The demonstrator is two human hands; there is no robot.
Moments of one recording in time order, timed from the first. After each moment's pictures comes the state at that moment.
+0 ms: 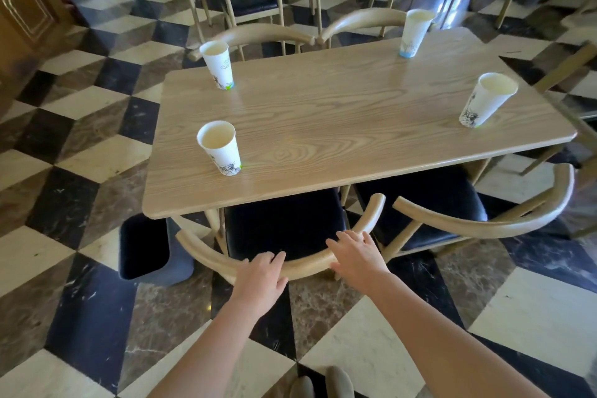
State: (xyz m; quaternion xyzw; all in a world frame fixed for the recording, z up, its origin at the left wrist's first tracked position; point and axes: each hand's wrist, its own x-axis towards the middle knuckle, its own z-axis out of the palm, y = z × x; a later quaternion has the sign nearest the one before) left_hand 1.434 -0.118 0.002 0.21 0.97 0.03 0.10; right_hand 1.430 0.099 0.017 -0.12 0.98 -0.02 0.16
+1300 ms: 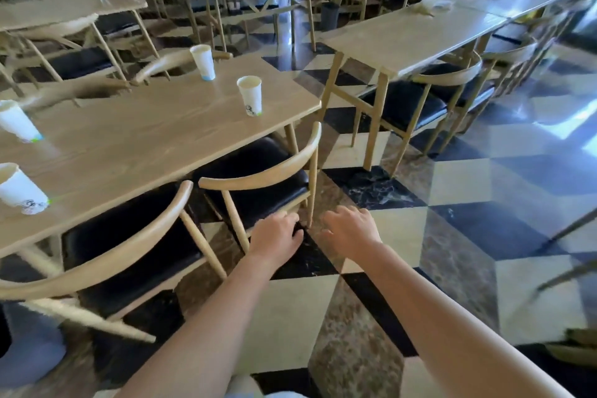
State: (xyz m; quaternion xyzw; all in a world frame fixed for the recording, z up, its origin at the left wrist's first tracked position) left_hand 1.656 0.251 0.096 0.41 0.89 0.17 -0.01; right_hand 1.745 0.391 0.116 0.16 0.99 -0.03 0.03
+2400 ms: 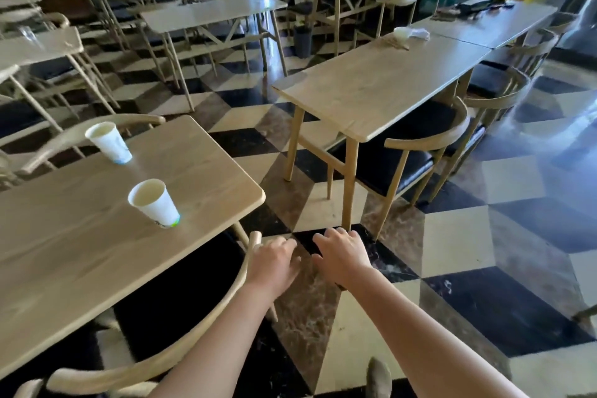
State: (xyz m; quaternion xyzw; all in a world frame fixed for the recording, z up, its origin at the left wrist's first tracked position) left_hand 1.429 0.631 0.089 0.44 0.89 0.10 0.01; right_hand 1.517 0.760 0.114 0.17 0.98 -0.06 0.06
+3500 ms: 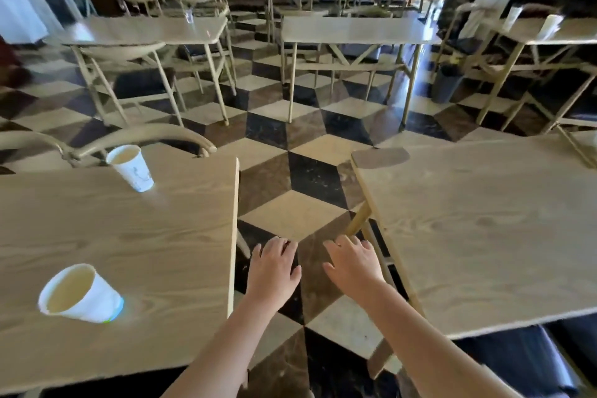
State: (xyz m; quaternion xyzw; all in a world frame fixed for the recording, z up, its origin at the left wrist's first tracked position) left_hand 1.107 0.893 0.073 0.16 0.98 0.08 -0.04; right_hand 1.119 1.060 0.118 -0.06 1.00 -0.03 0.06
